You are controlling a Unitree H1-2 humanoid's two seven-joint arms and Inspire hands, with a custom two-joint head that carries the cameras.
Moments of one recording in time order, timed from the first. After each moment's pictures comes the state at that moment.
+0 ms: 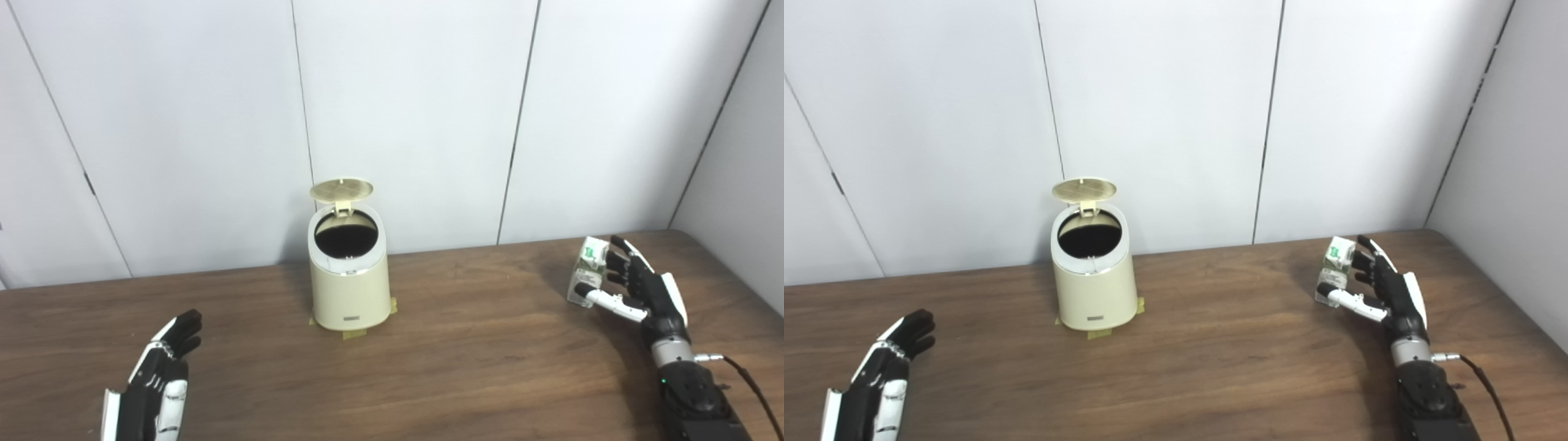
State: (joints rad) left arm 0.05 0.09 0.08 -0.10 0.08 -0.43 0.07; right arm -0.43 -0.40 -0.23 0.73 -0.02 -0.36 -0.07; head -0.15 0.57
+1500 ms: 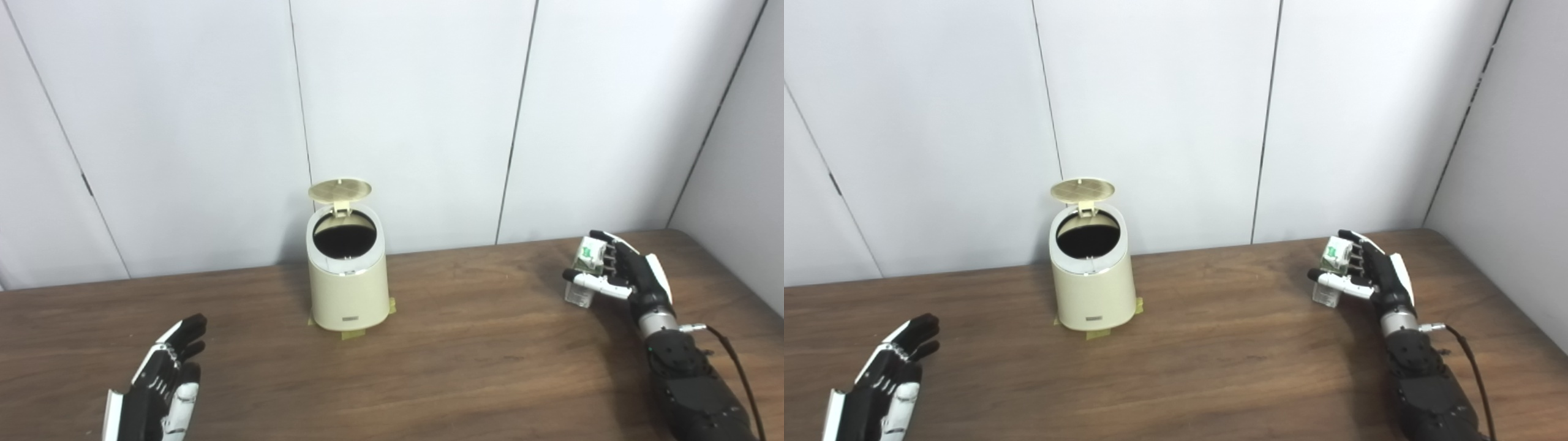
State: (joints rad) left arm 0.07 0.10 0.08 -0.11 0.08 -0.41 0.04; right arm -0.61 -0.45 -0.16 1.00 -0.04 -0.37 -0.10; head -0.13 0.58
